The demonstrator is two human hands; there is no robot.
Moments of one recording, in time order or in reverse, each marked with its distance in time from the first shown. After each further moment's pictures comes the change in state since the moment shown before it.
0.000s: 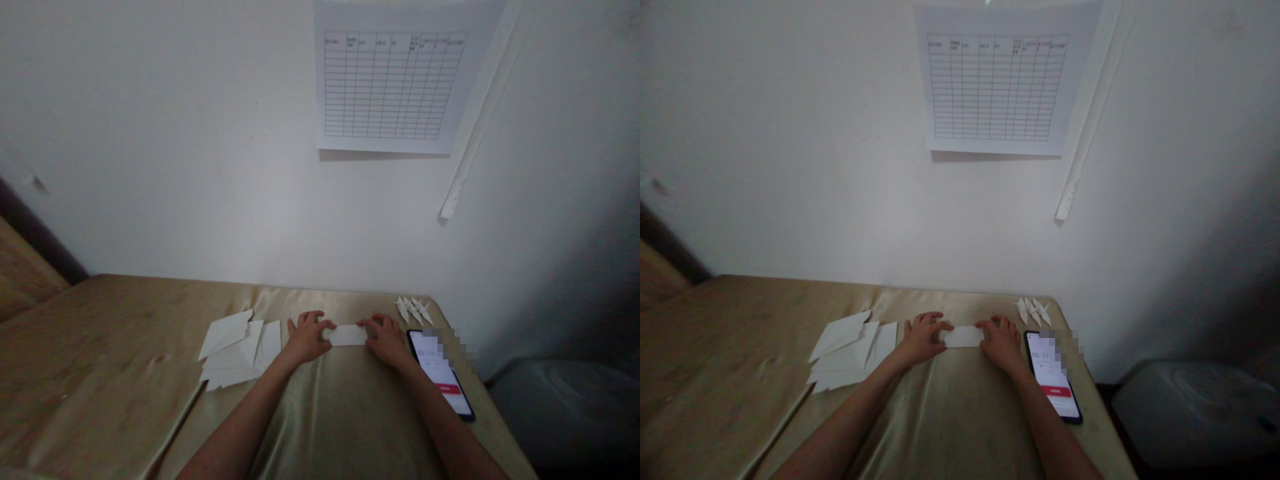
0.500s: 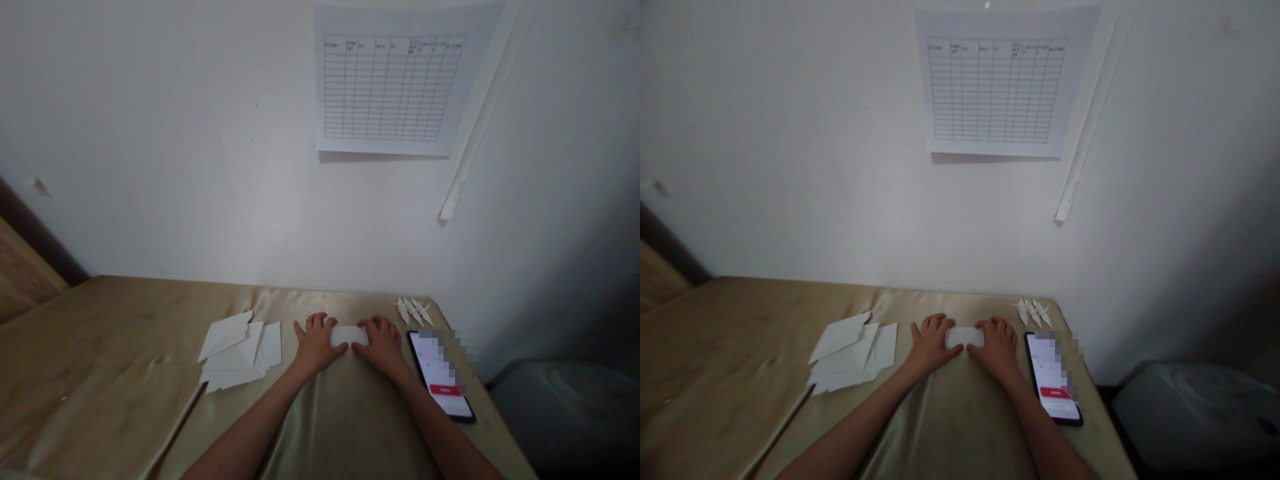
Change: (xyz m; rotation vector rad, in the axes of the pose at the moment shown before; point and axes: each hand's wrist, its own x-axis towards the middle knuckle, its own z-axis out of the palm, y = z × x) left_hand 0.001 0.023 0.028 0.039 0.175 -0.043; right_hand -0.008 -0.012 0.017 0.023 0.143 -0.012
